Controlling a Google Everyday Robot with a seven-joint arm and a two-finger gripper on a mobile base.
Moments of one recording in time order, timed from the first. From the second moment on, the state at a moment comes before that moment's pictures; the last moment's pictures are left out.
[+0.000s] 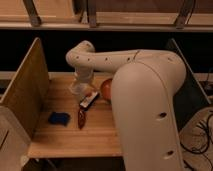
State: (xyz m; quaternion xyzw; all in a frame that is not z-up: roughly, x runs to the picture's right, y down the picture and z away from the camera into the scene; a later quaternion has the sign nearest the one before) arm -0.100 -0.009 0.828 -0.18 0.19 0.76 0.59
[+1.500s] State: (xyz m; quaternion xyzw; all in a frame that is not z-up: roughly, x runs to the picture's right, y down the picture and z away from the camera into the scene) arm -0.117 0.035 0.885 -0.25 0.18 0.77 0.55
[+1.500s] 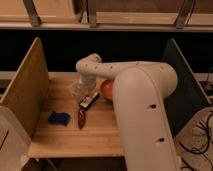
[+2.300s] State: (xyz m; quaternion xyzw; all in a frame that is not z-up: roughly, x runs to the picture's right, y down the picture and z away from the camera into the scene) arm -0.104 -0.035 0.885 -0.21 0.13 0.78 0.58
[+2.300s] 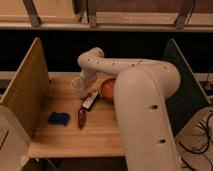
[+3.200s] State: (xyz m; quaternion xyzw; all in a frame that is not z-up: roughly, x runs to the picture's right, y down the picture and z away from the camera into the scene) arm 0.093 -0.062 0.828 -0.03 0.21 0.85 0.47
